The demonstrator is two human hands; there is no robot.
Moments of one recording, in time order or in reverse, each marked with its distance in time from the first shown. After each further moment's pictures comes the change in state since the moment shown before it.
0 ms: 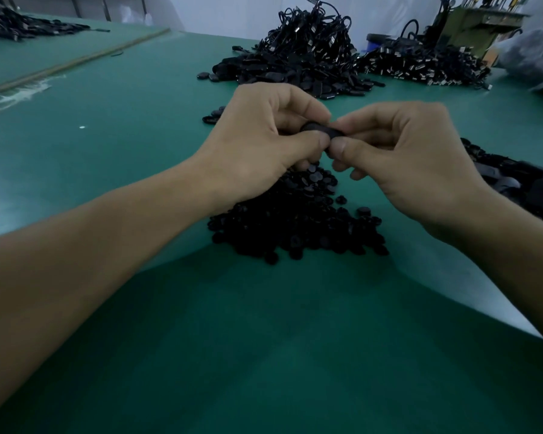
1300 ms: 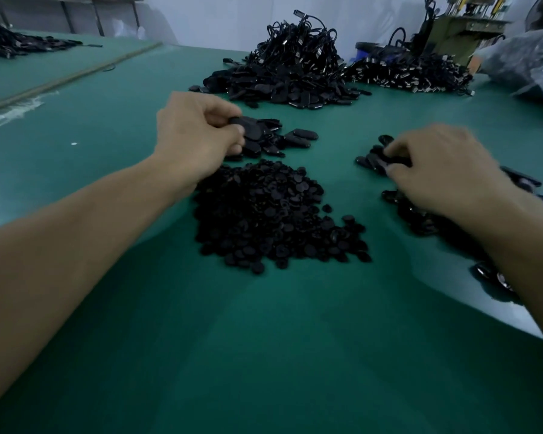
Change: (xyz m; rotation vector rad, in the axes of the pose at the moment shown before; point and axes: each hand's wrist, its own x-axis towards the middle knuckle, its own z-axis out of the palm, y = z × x) left_hand 0.033 -0.041 -0.035 0.092 0.387 -0.215; right_hand 0.011 0.027 -0.047 -0.929 -0.044 0.251
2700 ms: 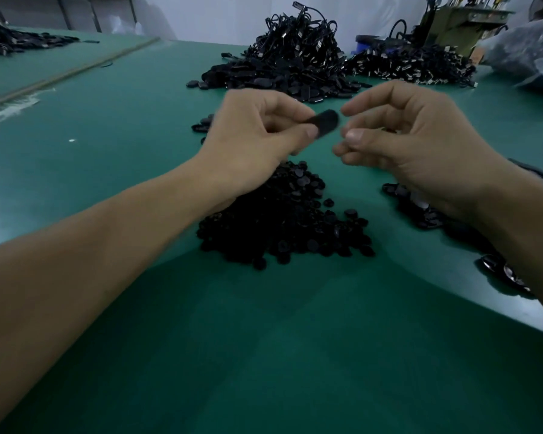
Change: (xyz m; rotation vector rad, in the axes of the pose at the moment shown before) left_hand -0.036 0.031 0.028 -0.069 -0.289 0.194; right_hand -0.004 -0.021 0.002 1.225 -0.100 -0.204
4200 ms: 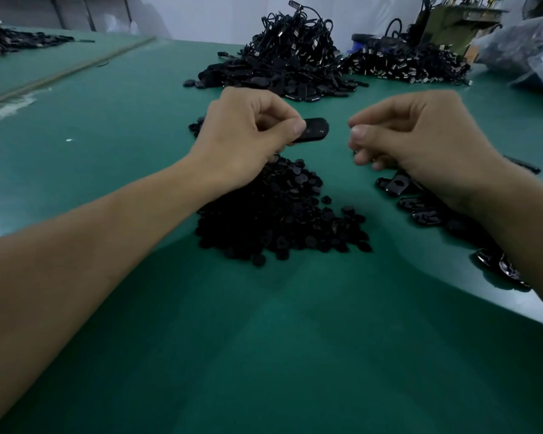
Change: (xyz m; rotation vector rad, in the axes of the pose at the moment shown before) left_hand 0.008 -0.010 -0.008 0.200 -0.020 0.113; right_hand 0.002 0.007 -0.013 -0.270 0.101 0.022
